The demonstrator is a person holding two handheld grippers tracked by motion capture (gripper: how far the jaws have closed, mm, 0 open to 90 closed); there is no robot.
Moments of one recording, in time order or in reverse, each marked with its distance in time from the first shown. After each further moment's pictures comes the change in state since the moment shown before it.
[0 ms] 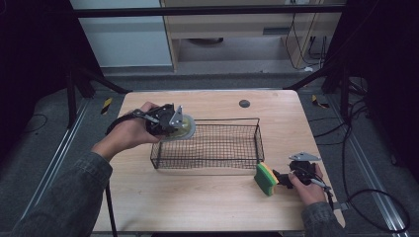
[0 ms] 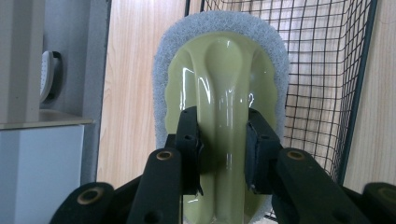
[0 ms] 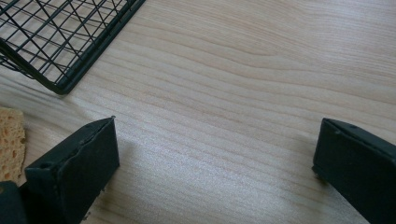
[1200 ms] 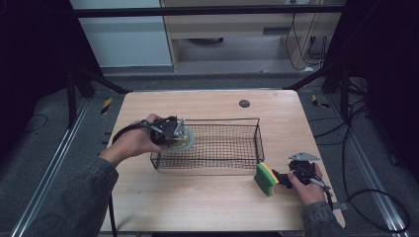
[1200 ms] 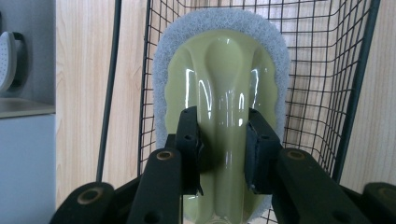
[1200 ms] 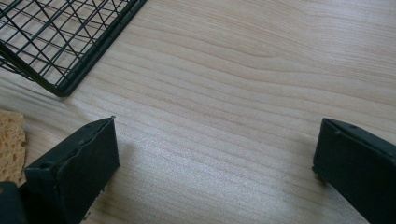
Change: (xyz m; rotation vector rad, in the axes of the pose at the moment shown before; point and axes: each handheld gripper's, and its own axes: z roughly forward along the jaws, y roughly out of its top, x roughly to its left) left arm -0.020 -0.011 0.041 0.062 -0.080 -0.004; right arm 0.001 0.001 0.001 -0.002 -0.003 0.004
